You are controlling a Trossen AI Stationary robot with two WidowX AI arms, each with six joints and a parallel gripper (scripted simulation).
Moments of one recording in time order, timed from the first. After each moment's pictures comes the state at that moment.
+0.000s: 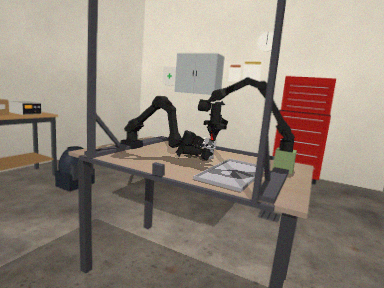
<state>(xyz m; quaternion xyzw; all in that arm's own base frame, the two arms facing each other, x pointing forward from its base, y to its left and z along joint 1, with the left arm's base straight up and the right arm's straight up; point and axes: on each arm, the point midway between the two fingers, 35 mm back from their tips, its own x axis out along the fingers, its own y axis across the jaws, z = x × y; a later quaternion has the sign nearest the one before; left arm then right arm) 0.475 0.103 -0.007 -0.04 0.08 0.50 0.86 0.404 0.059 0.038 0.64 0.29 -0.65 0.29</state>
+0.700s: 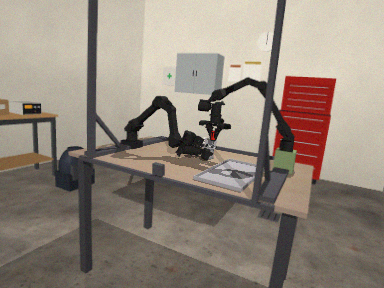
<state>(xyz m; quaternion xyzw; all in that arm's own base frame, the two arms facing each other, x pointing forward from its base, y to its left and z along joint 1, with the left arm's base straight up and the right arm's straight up) 0.475 0.103 -0.007 -0.04 0.08 0.50 0.86 0.404 0.057 0.038 0.54 0.46 -0.54 0.45</state>
